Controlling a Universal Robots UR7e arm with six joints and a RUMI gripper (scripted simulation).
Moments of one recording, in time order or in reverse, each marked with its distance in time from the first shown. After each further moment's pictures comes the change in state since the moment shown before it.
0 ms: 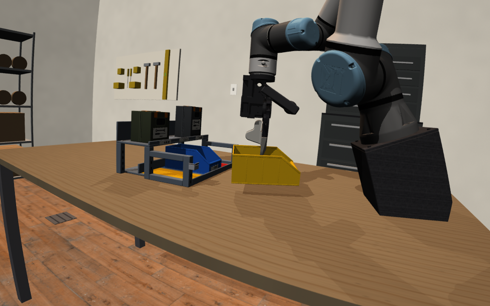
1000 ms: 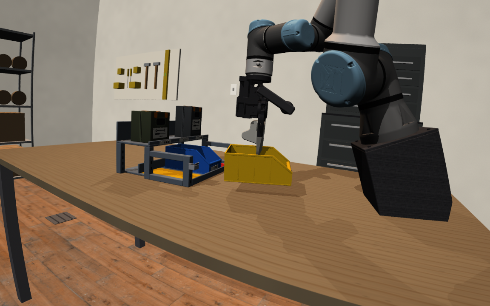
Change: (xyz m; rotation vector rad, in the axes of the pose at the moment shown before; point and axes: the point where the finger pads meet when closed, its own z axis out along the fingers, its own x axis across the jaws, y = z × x) arm -0.009 0.010 0.001 0.000 0.000 0.104
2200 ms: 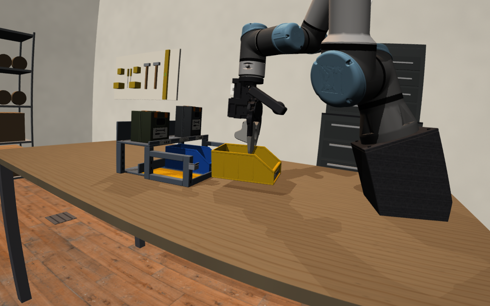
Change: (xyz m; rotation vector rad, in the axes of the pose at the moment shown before) arm -0.018 0.023 0.003 0.000 0.000 0.226
